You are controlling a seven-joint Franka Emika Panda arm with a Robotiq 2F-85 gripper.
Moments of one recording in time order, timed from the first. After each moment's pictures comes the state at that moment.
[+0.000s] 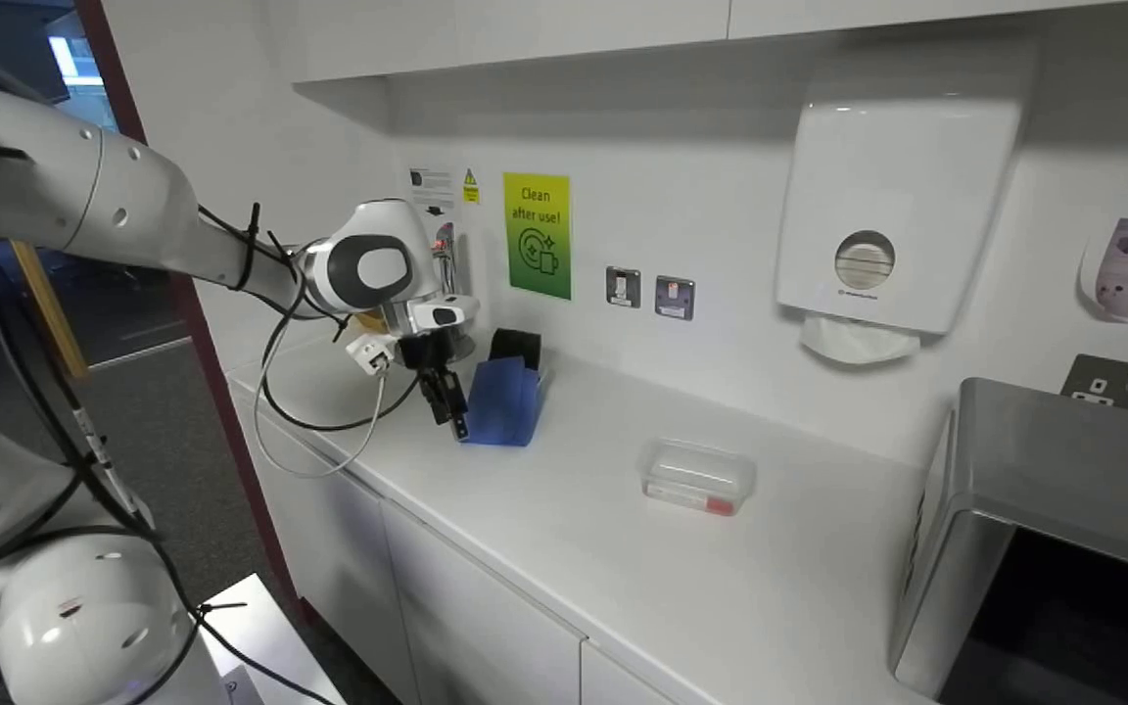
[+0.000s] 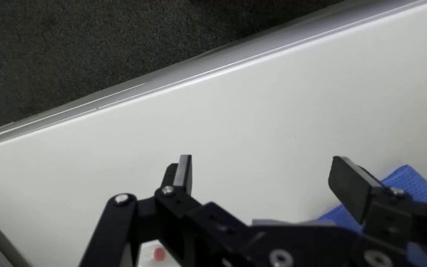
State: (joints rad) arm -0.07 -0.40 0.22 -2.49 -0.19 2.11 0.49
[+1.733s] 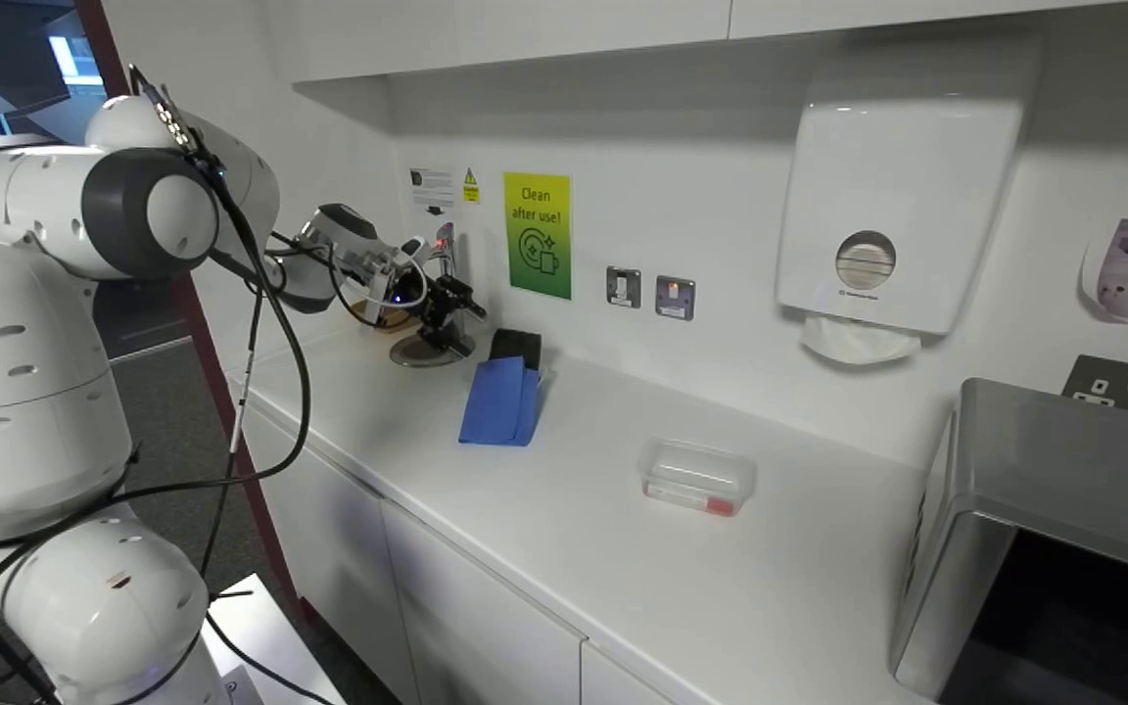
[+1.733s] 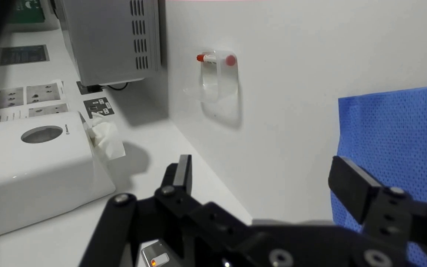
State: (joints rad) arm 0.24 0.10 0.37 -1.97 -1.03 1.65 0.64
